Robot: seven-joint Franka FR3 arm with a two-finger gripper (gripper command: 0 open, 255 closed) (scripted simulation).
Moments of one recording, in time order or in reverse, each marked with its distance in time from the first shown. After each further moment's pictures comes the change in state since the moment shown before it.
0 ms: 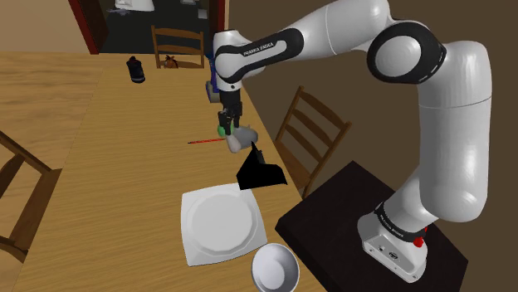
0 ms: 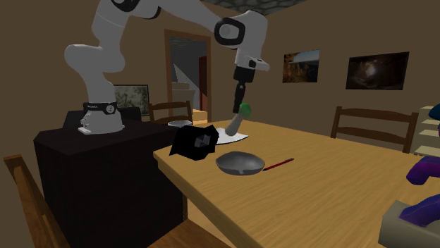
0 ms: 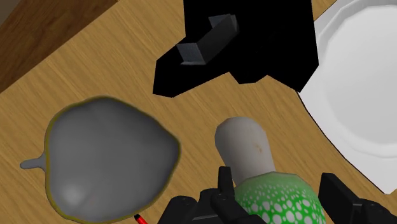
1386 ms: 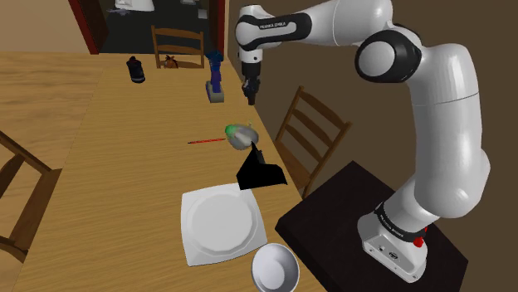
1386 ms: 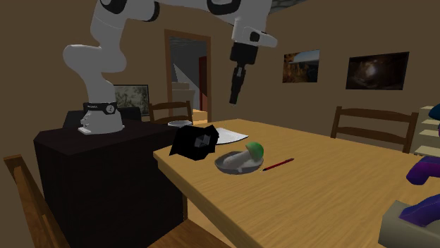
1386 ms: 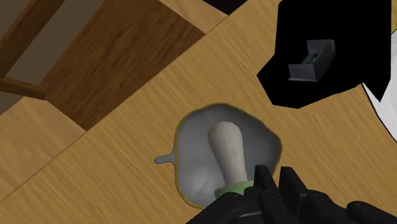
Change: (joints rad) arm -0.154 0.092 -0.064 0.296 -0.022 -0.219 -0.205
